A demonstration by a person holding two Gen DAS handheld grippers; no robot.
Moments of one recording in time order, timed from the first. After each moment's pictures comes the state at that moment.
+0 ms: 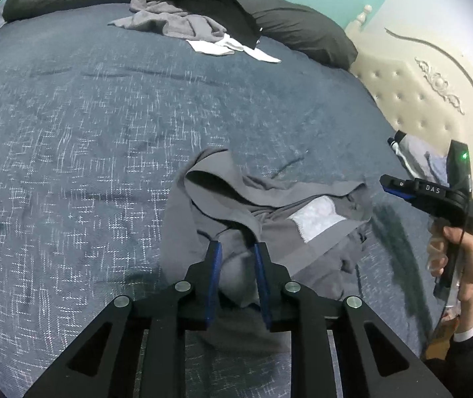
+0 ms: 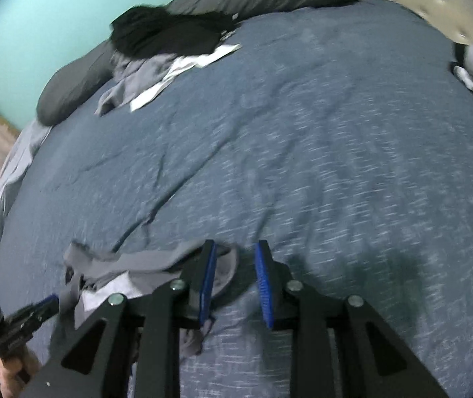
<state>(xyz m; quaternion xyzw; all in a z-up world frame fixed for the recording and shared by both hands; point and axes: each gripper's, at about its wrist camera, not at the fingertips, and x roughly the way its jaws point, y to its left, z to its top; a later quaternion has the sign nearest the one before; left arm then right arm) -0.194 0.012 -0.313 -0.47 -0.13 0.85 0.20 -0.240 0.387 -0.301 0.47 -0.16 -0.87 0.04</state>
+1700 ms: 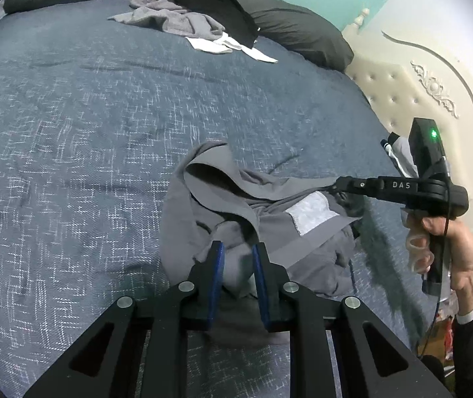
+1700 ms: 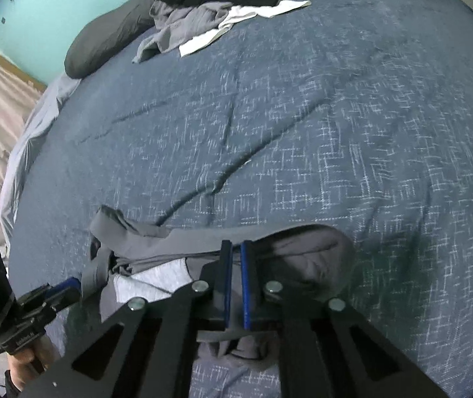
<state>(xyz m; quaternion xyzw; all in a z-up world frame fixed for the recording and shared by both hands) -0.188 0.007 -0.316 -0.47 -0.14 0.84 0.22 -0.273 0.318 -0.323 0.55 -0.12 -0.81 0.14</state>
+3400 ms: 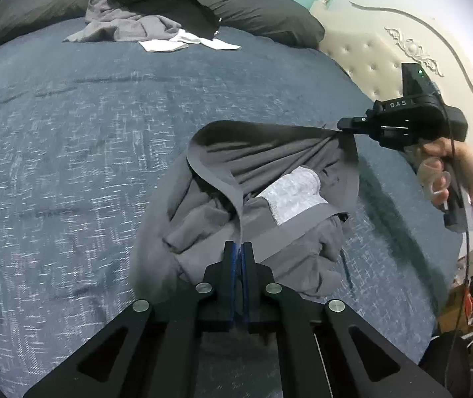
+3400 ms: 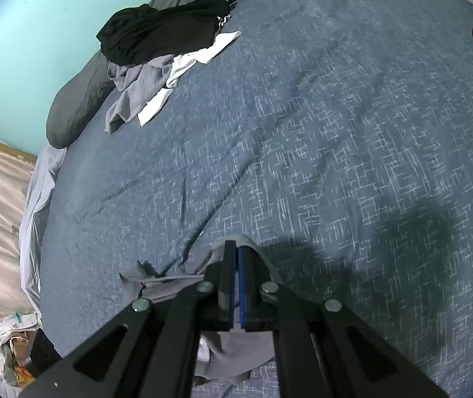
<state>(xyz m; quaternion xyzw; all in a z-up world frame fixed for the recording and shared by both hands) -0.194 0.059 -0.323 -0.47 -0.07 0.84 0.25 -0.295 0.398 -0.291 0.52 -0.25 -0.81 0.09</state>
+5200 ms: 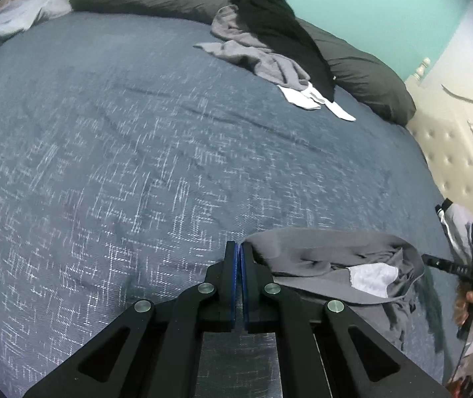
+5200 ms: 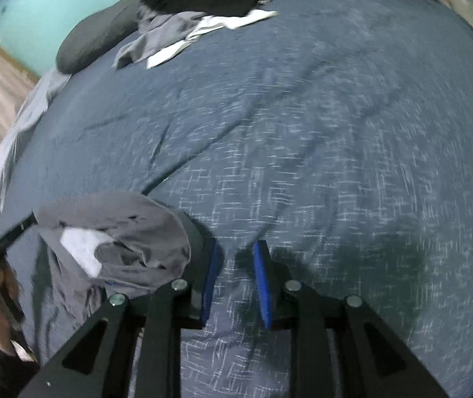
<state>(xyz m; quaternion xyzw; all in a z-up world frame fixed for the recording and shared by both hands) -0.246 -0.078 -0.315 -0.44 -0.17 0.88 0.08 -0.281 0.393 -0.318 0.54 -0.07 -0.83 0.14</state>
